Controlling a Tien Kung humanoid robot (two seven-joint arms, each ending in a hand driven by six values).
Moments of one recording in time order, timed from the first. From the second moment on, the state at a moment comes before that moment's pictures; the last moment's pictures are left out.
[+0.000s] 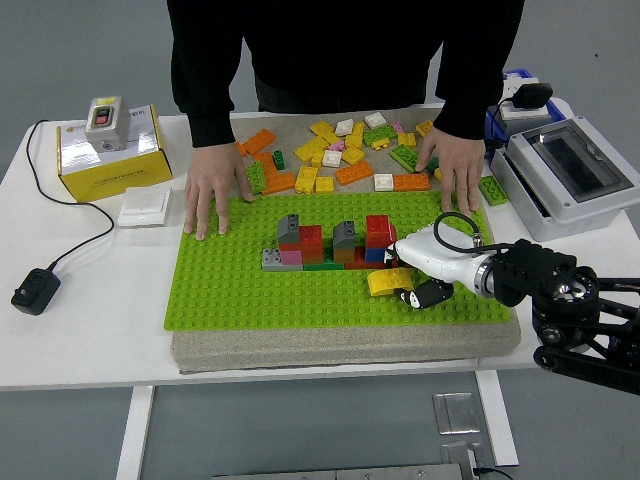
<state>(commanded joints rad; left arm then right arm) -0.10 0.27 -1.33 -0.18 1.14 0.00 0.47 0.87 -0.53 0.10 1.47 -1.78 -0.07 -0.28</state>
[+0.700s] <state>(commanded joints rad) -0.10 0.28 -1.33 -0.18 1.15 0.00 0.47 0.87 -0.54 0.10 1.47 -1.78 -0.04 -0.28</state>
